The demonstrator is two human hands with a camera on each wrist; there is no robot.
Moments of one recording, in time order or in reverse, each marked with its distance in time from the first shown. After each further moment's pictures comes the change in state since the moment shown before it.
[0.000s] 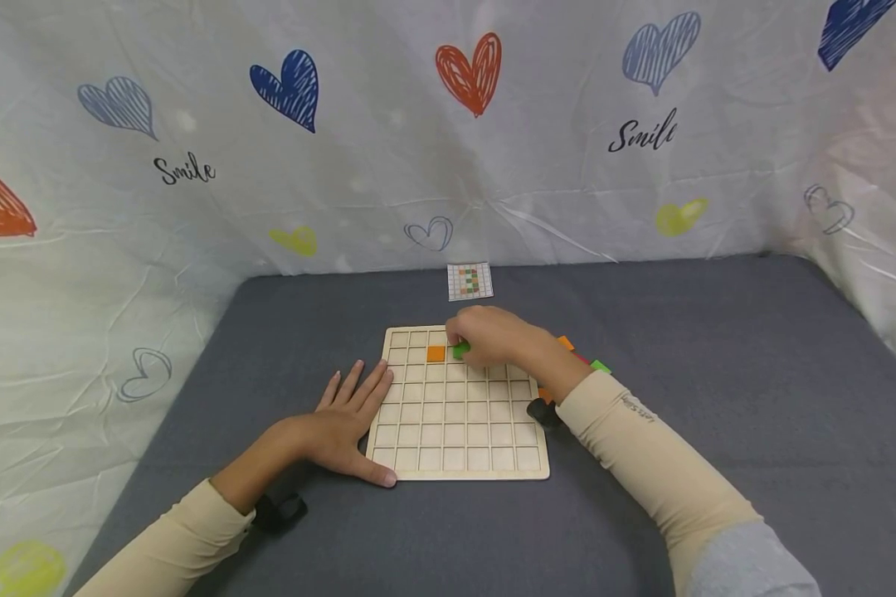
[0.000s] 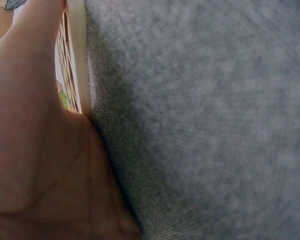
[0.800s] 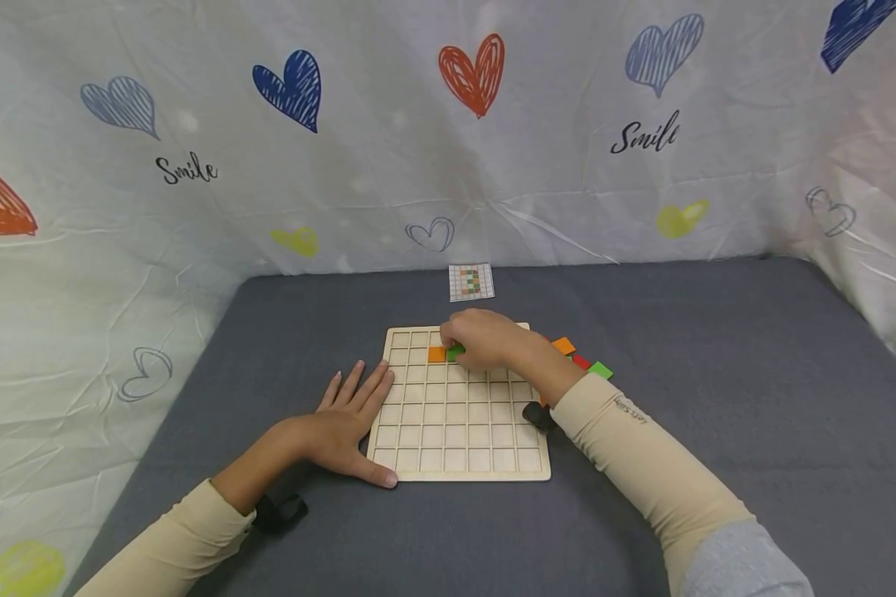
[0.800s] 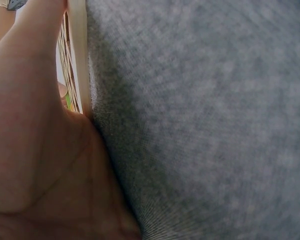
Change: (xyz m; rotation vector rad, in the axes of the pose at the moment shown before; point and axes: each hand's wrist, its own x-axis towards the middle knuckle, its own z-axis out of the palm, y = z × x) left_hand 0.006 -0.008 0.008 -0.045 0.007 0.004; right_hand 0.008 -0.005 0.006 -0.021 0.016 -0.022
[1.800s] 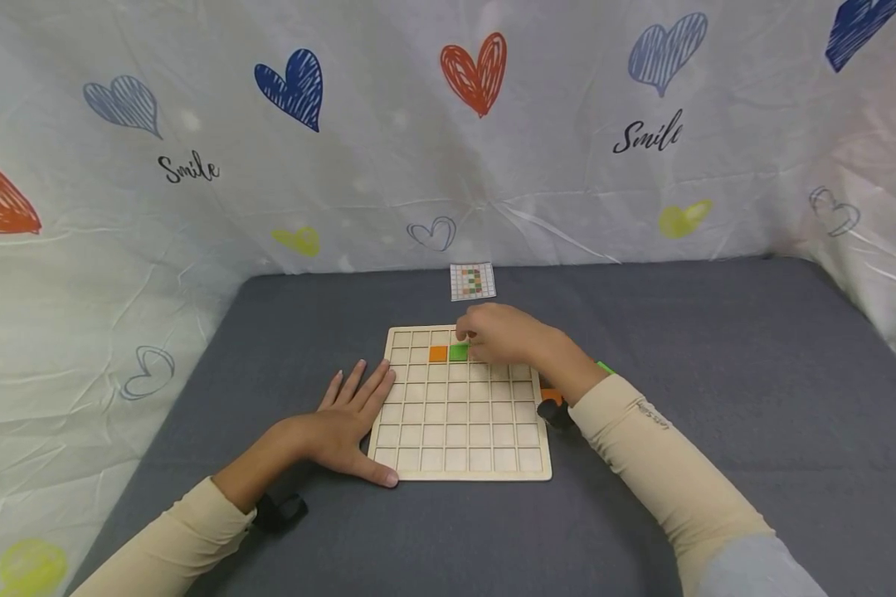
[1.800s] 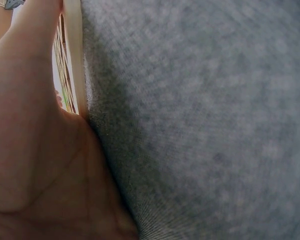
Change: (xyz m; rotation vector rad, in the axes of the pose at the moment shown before) left_hand -0.003 0.000 0.000 -0.018 0.025 0.019; right_hand -0.017 0.013 -0.008 0.059 0.021 0.028
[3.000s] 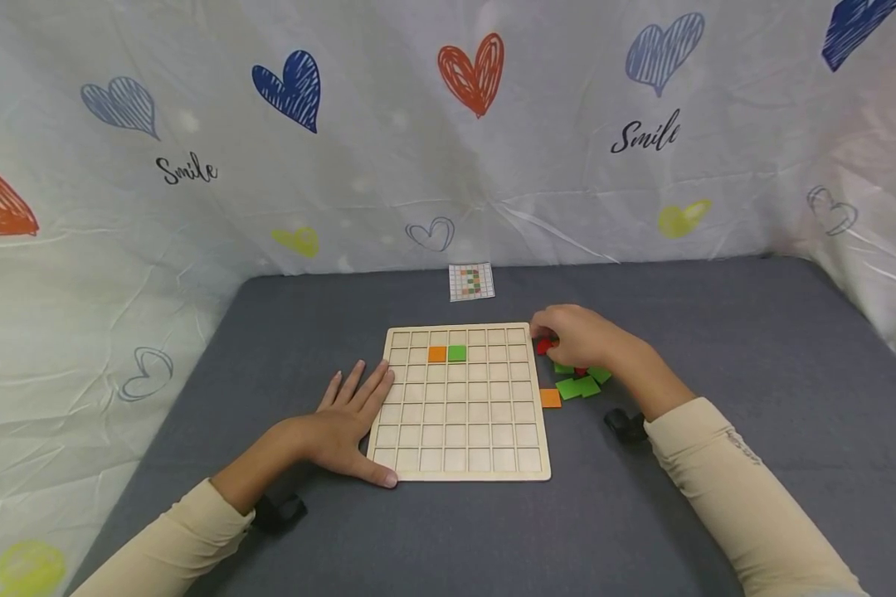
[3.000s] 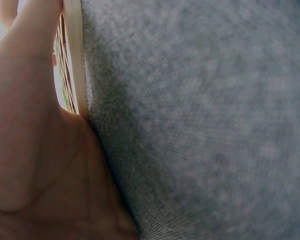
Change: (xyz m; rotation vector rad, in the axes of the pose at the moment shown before) left_hand 0.003 -0.001 0.002 0.007 -0.005 -0.027; right_hand -0.076 0.049 -0.016 0.011 0.046 0.165
